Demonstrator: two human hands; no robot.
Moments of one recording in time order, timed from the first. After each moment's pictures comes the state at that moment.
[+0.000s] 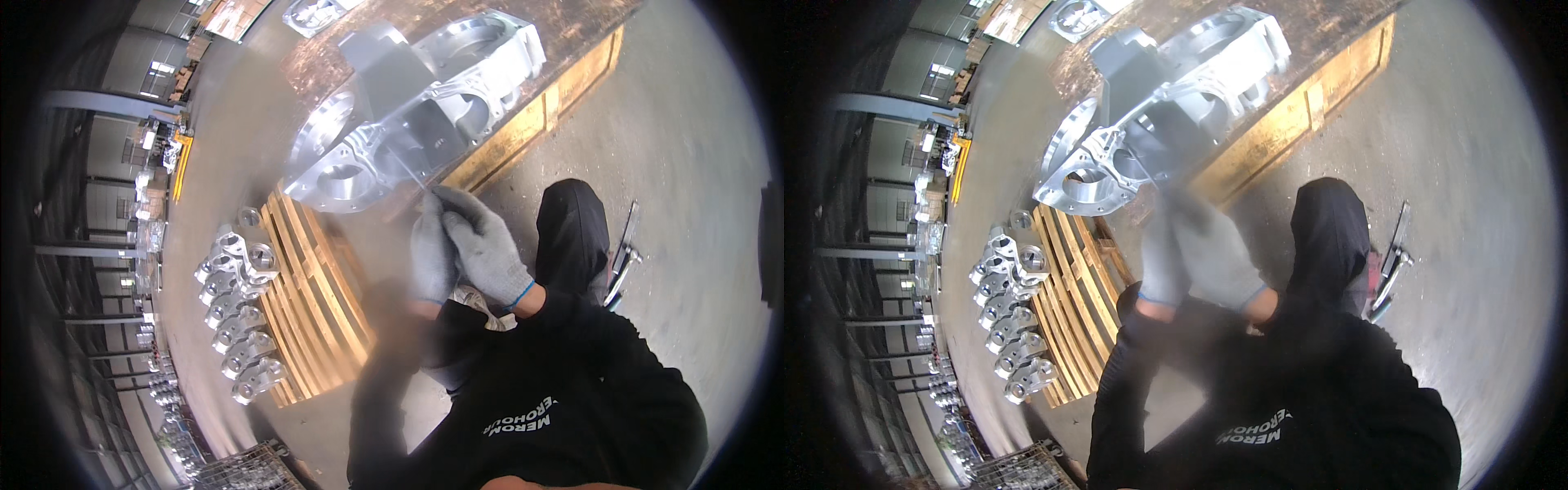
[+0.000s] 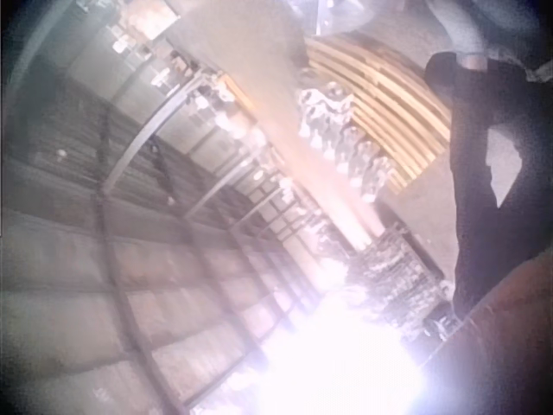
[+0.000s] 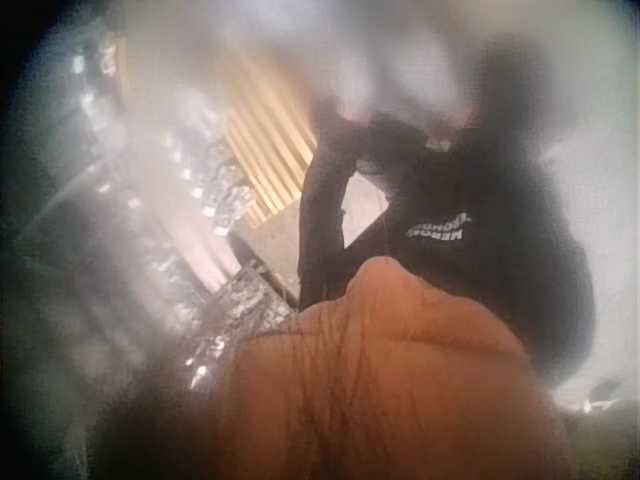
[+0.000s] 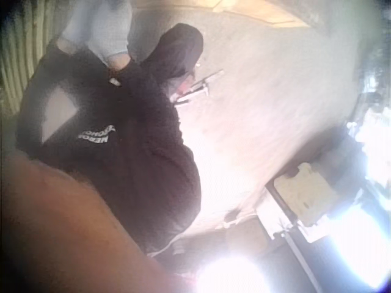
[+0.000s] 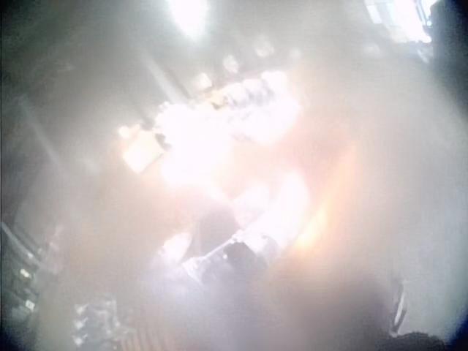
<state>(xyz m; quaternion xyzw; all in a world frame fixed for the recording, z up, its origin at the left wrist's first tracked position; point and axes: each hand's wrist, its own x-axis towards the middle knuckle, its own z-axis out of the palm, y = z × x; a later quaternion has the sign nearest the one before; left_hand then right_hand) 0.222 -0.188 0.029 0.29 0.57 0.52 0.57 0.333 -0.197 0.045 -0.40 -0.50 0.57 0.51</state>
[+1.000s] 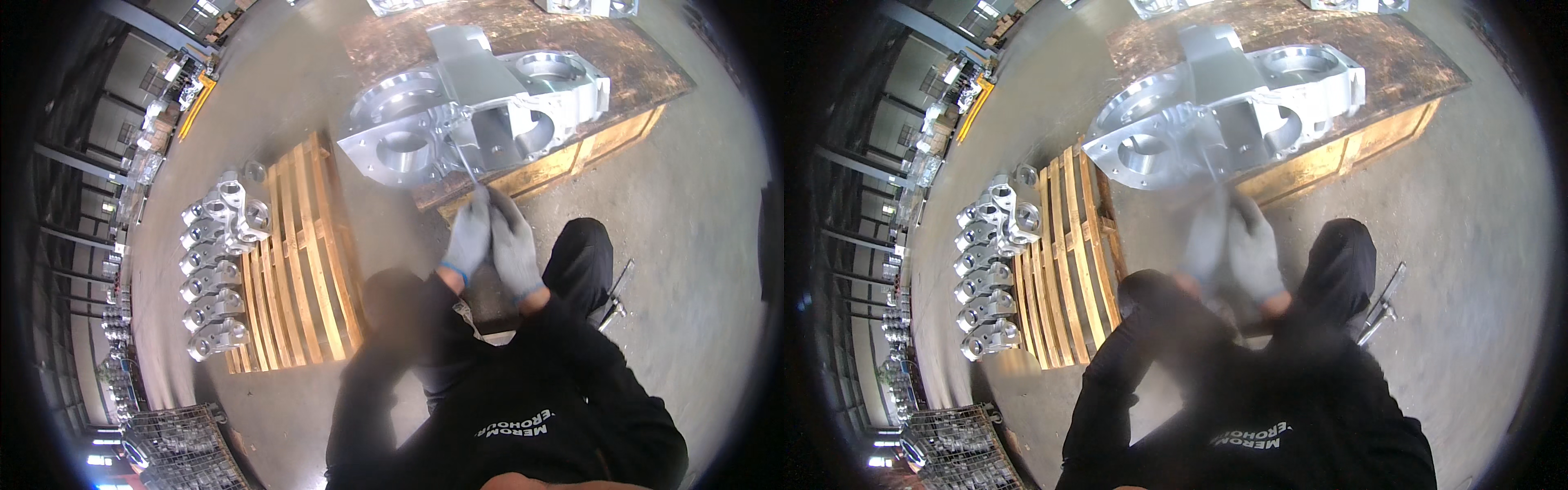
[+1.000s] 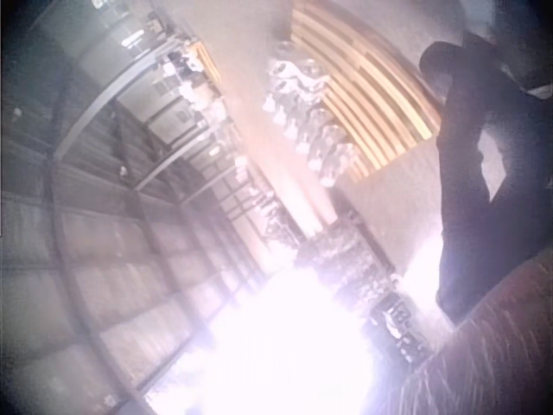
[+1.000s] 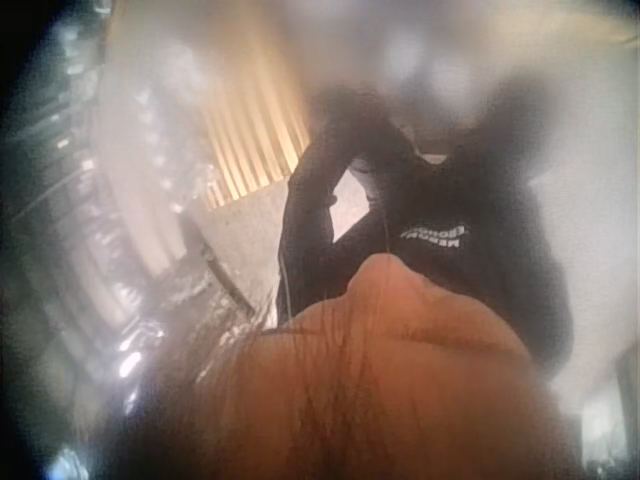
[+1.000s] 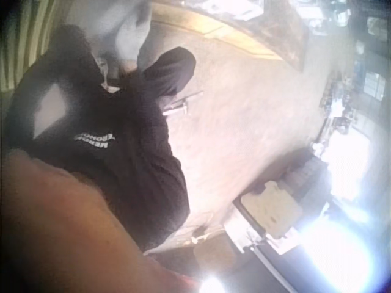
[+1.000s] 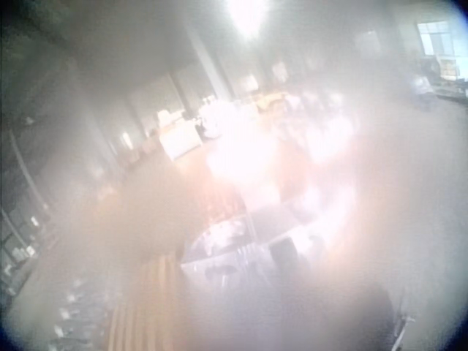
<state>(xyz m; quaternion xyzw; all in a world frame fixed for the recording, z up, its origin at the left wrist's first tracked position) 0.214 -0.200 0.030 0.54 0.62 0.47 0.31 0.315 -0.208 0.034 -0.52 -0.48 0.55 0.45</state>
